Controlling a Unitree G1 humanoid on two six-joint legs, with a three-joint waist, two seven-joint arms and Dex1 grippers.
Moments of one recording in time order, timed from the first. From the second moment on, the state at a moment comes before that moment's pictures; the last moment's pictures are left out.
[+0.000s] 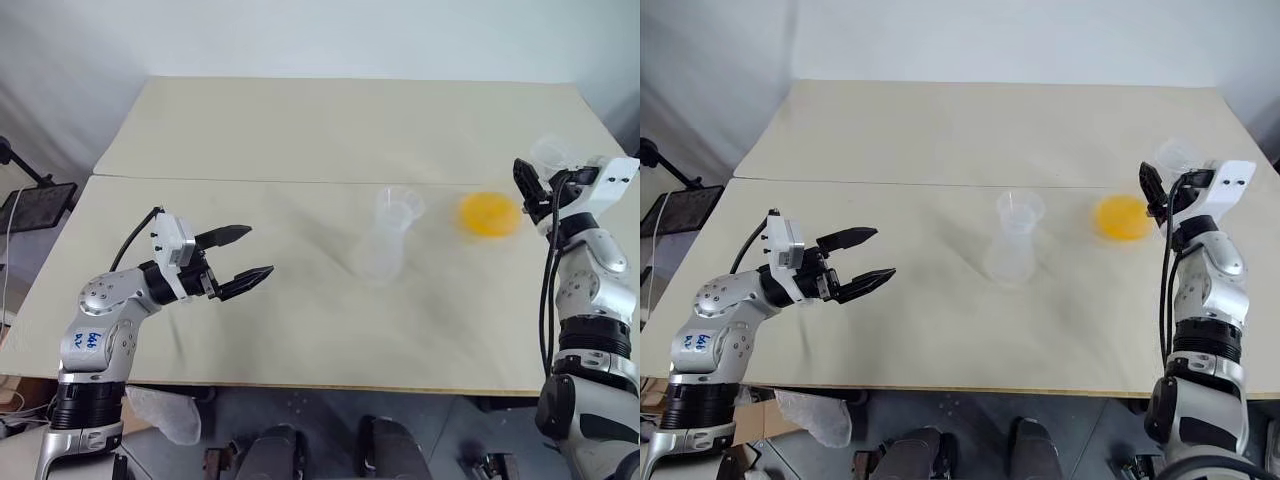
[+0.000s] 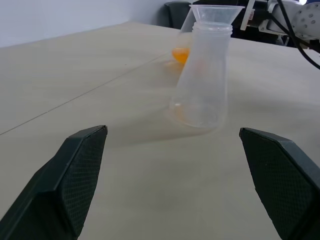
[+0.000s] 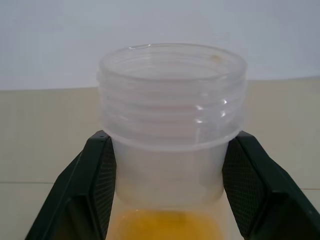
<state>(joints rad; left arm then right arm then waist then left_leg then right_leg) -0.31 0.58 0.19 -0.08 -0.51 0.27 -0.98 -0.66 -0.56 -0.41 0.49 0.45 0.09 0.51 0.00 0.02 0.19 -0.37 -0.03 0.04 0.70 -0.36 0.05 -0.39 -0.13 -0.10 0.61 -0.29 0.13</state>
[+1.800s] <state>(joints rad) -0.30 0.57 0.18 -0.08 -0.51 0.25 -0.96 -0.62 -0.53 -0.40 0.31 0.49 0.26 0.49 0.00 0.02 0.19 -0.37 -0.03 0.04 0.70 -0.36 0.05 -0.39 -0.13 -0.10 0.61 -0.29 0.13</state>
